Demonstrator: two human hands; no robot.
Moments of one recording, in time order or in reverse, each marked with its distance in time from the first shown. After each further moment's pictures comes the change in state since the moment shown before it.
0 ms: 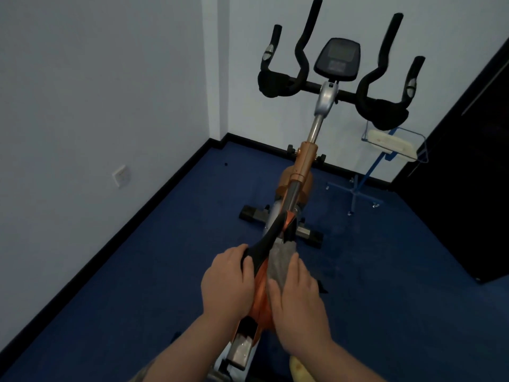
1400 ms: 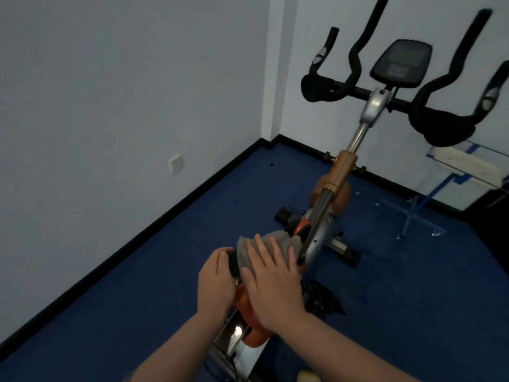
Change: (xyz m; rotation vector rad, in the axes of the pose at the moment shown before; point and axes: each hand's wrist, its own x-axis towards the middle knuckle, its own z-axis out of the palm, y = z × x) left_hand -0.017 0.011 0.009 -0.494 0.289 -0.421; right_hand 0.045 0.001 -0.006 -0.183 -0.011 -0.619
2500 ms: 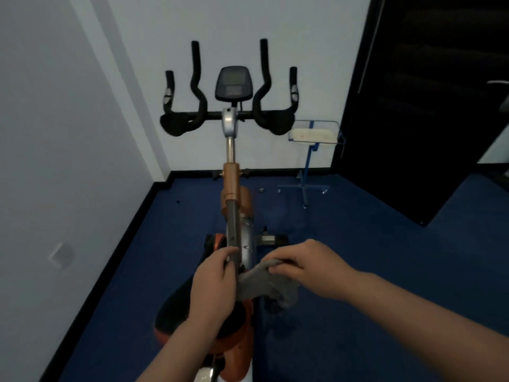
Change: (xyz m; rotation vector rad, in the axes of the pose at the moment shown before) left_hand -0.017 0.078 0.044 0.282 -0.578 0.548; right_hand -0.107 0.086 -0.116 0.364 0.104 0.215
